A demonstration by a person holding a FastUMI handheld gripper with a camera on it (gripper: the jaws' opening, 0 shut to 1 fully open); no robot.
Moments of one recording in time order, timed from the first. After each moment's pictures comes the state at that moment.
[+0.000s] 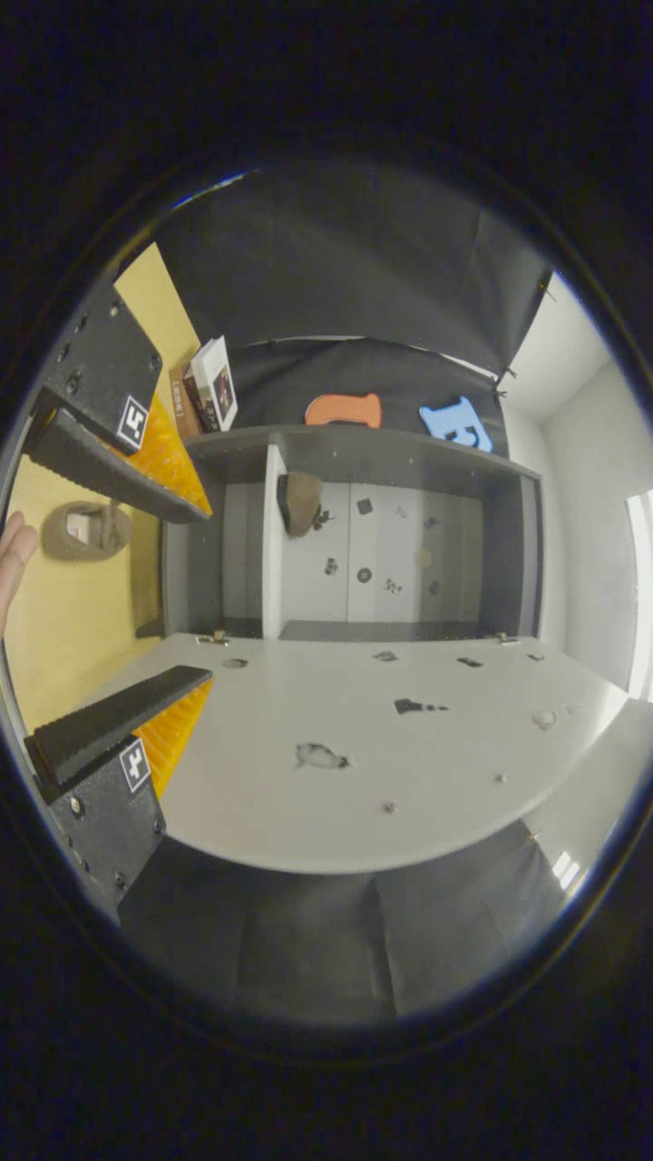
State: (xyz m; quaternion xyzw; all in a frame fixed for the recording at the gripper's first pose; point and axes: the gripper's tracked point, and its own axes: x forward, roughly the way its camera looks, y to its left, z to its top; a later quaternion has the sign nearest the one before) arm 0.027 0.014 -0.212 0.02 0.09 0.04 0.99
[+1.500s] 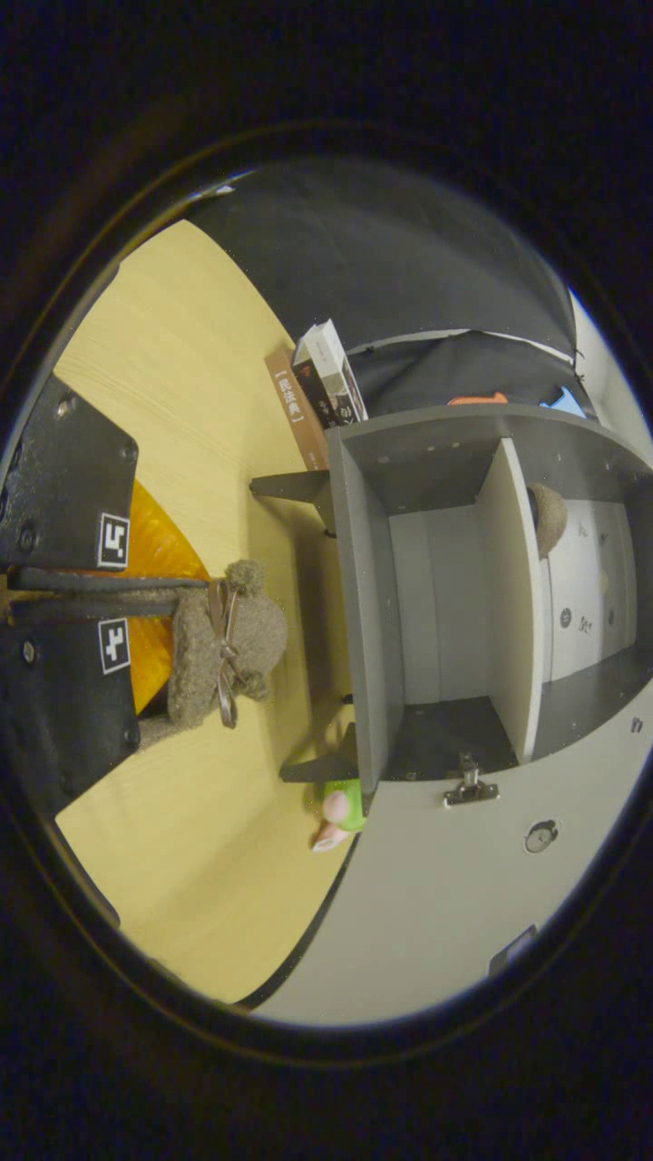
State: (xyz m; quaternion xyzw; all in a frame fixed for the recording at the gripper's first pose) arm 0.125 0.090 -0.467 0.06 0.26 0.08 0.96
